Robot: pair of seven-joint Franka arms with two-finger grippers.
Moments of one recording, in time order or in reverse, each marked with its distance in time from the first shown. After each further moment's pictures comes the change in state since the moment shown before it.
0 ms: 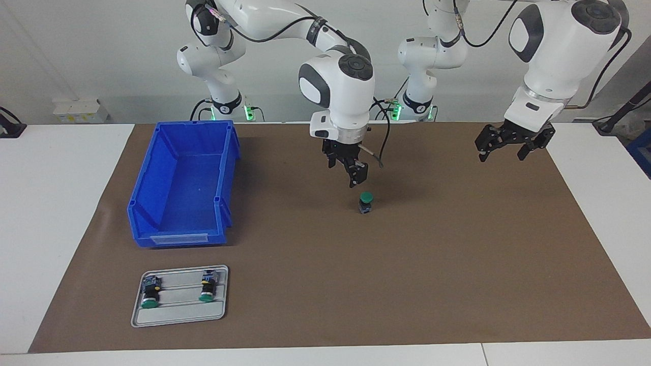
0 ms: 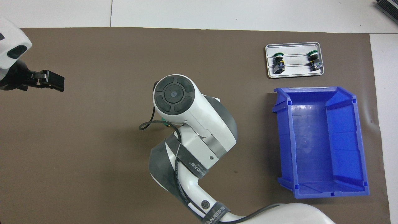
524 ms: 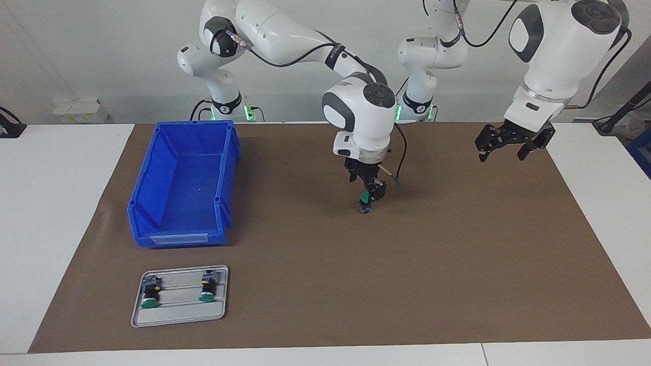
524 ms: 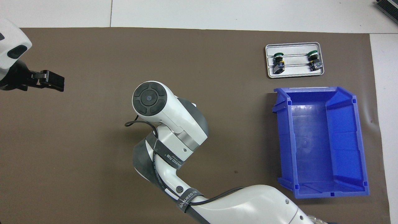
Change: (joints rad) left arm 0.000 0.000 0.000 0.000 0.000 0.000 0.000; right arm 0.055 0.188 -0.001 0.134 0.000 0.080 0.135
